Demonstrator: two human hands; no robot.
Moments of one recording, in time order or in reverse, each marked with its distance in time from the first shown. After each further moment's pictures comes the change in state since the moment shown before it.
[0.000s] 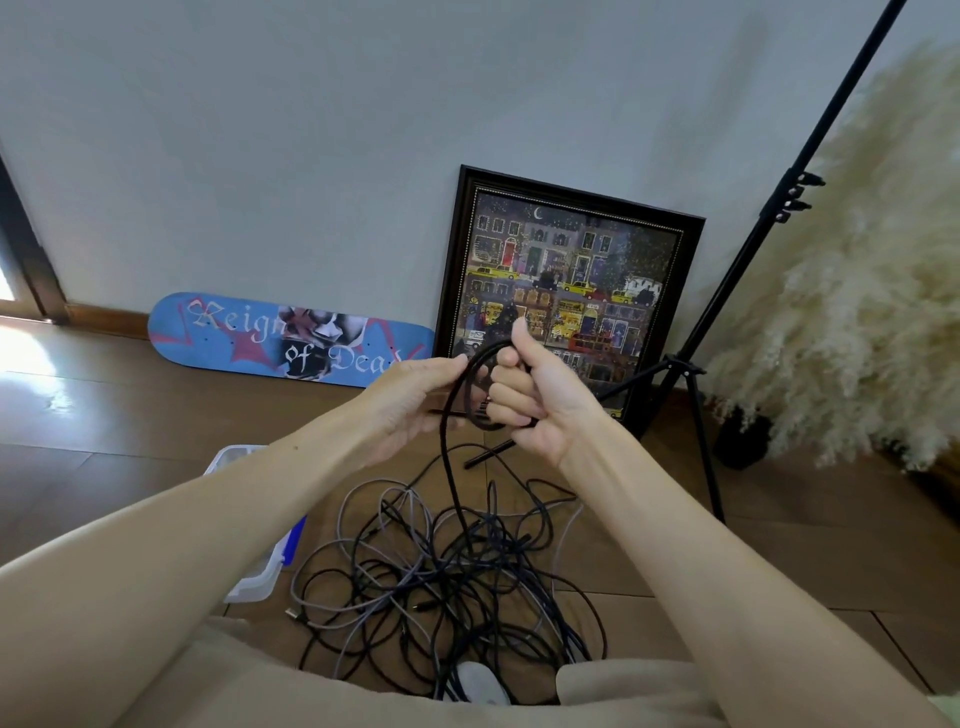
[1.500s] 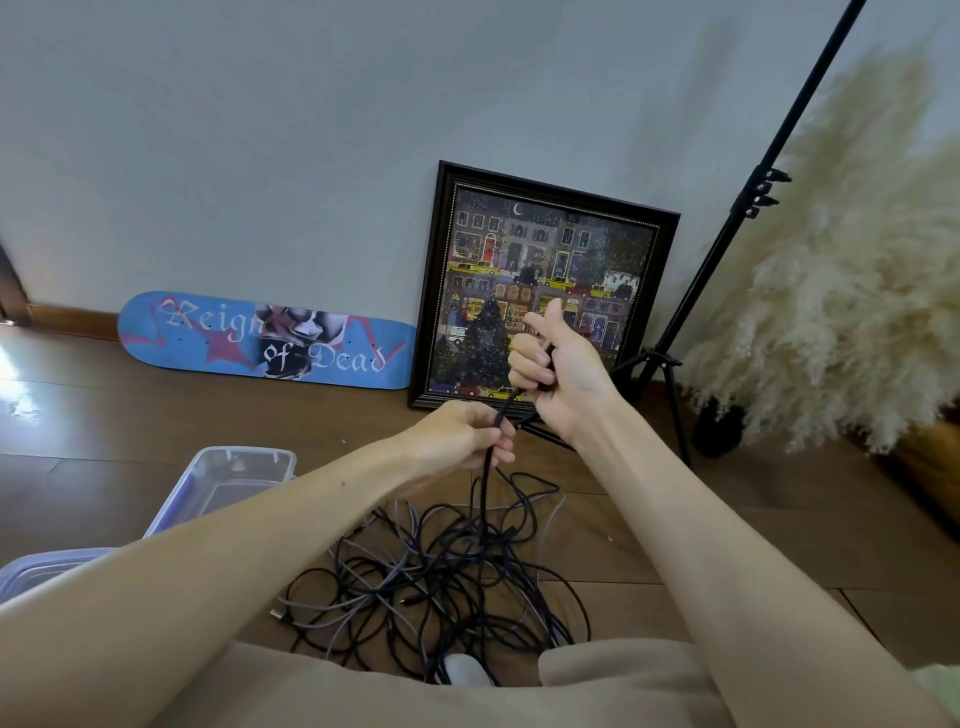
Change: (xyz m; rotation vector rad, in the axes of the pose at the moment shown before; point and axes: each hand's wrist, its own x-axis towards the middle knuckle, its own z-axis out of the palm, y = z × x) left_hand 0.001 -0.030 0.043 0.276 -0.158 -0.125; right_hand -0.001 -0.023 -0.022 -0.085 0.130 -0.236
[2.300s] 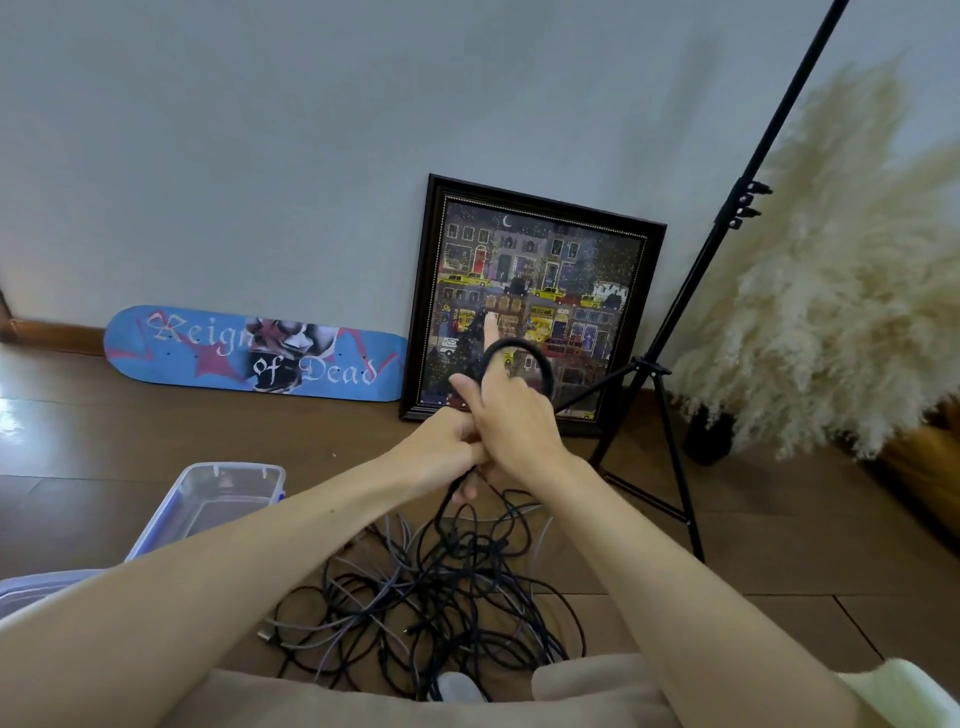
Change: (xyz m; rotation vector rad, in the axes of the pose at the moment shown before) left_hand -0.011 0.011 0.002 0.274 0.018 0.152; right_hand -0.001 0.036 0.004 -1.712 0.103 -0.363
